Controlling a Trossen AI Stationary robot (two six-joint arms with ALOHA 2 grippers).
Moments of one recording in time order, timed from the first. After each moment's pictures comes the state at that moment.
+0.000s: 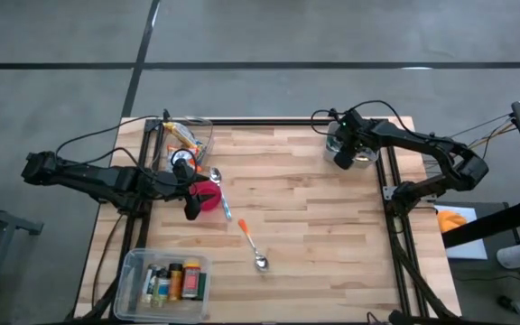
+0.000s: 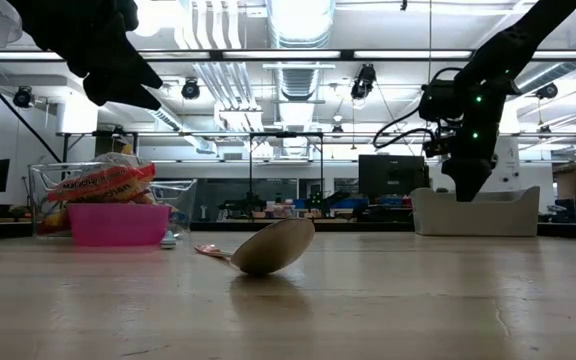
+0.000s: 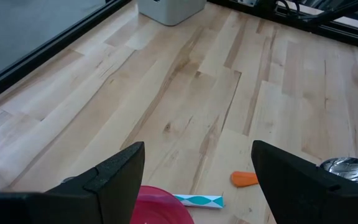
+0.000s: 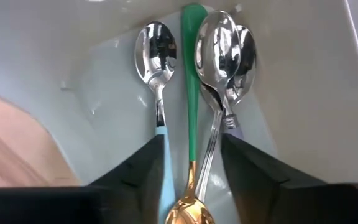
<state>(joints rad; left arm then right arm) -0.15 0.80 0.58 -0.40 -0.38 -0.39 -0.84 1.36 0.74 -0.59 0.19 -0.20</state>
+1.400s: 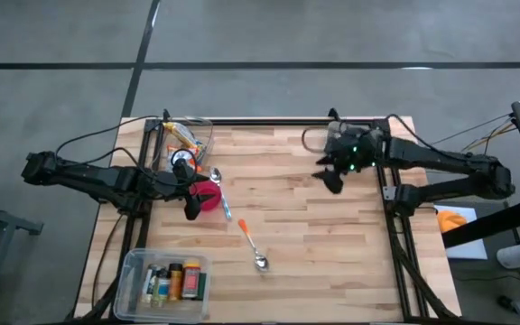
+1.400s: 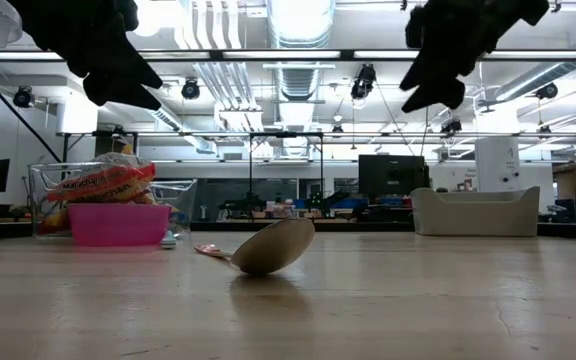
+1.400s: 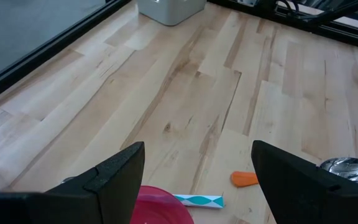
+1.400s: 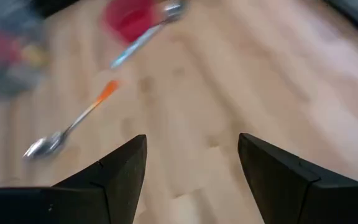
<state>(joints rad) -0.15 0.80 0.58 -0.40 -0.38 -0.39 -0.29 1.04 0.86 -0.54 -0.14 0.28</state>
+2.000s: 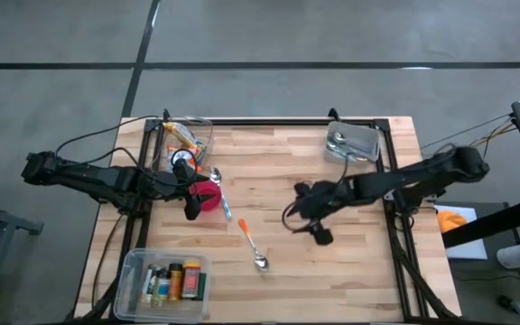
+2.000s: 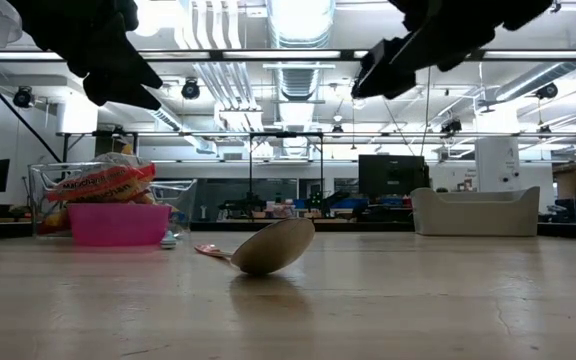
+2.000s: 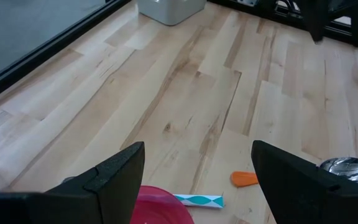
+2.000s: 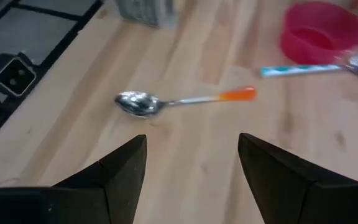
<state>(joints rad) -0.15 0.80 0.58 -0.40 -0.38 -0.39 0.16 1.37 0.86 -0.16 -0.16 -0.04</state>
